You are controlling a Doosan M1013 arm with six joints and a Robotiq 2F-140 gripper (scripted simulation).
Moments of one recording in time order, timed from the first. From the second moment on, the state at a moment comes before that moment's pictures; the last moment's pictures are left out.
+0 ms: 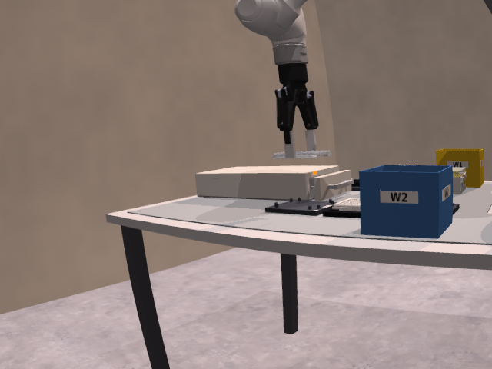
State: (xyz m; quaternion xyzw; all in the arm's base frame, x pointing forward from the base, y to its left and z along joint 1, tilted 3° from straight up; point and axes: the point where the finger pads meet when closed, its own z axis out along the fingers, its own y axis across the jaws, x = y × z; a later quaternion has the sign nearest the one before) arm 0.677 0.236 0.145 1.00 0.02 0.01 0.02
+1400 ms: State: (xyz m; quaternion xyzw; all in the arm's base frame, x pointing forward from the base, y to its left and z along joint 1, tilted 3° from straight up) arm 0.651 0.196 0.152 1.00 0.03 0.01 0.02
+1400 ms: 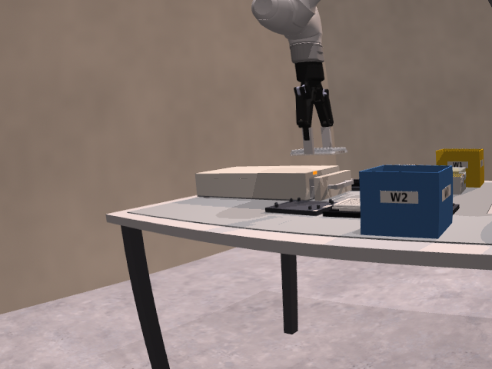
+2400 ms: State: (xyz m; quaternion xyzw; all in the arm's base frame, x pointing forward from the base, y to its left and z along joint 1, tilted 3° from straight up) arm 0.615 0.136 0.154 1.00 0.03 0.01 0.02
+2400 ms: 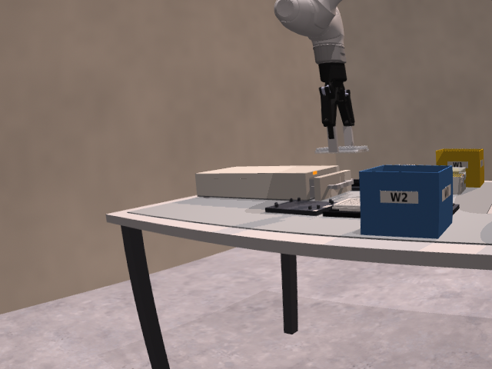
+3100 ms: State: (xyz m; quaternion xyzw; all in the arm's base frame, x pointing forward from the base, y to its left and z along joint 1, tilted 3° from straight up) arm 0.590 0.093 0.155 1.00 0.03 0.01 0.02
